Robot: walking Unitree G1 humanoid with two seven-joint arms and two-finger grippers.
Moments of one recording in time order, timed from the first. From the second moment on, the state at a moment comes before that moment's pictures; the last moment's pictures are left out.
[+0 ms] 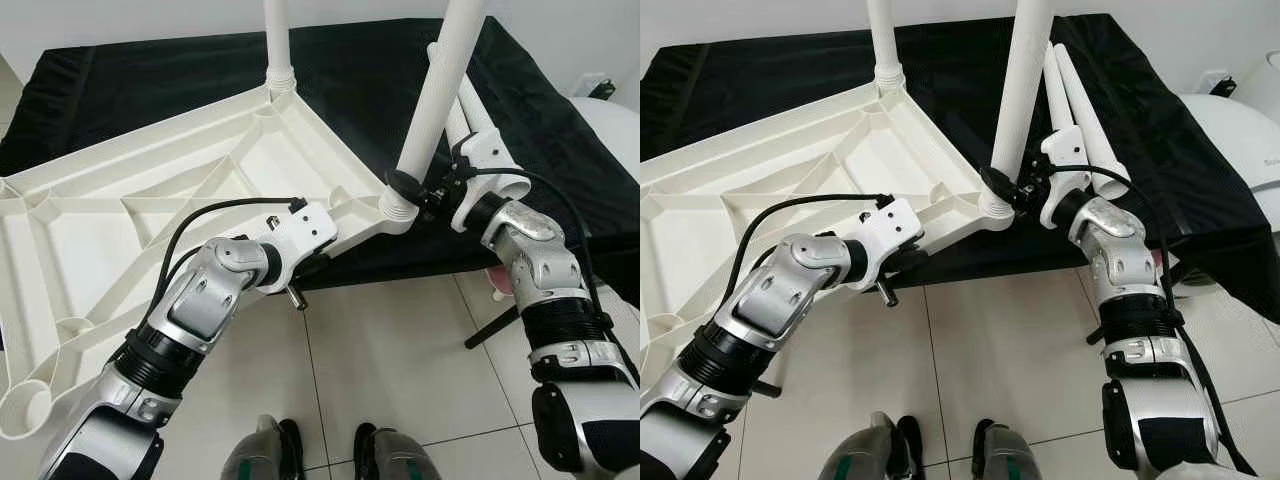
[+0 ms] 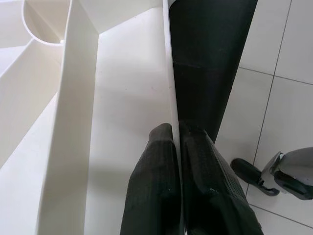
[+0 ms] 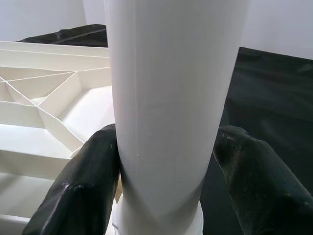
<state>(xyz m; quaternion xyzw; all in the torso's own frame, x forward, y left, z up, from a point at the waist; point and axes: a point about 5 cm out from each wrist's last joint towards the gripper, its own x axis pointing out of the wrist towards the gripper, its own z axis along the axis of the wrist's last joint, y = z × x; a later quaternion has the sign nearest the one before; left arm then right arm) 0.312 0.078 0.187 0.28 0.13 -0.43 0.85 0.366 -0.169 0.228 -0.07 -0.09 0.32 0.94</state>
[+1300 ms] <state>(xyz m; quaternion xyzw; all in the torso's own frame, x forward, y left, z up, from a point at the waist) 0.312 0.078 0.187 0.28 0.13 -0.43 0.85 0.366 -0.151 0.222 -0.03 -0.12 0.25 0.96</state>
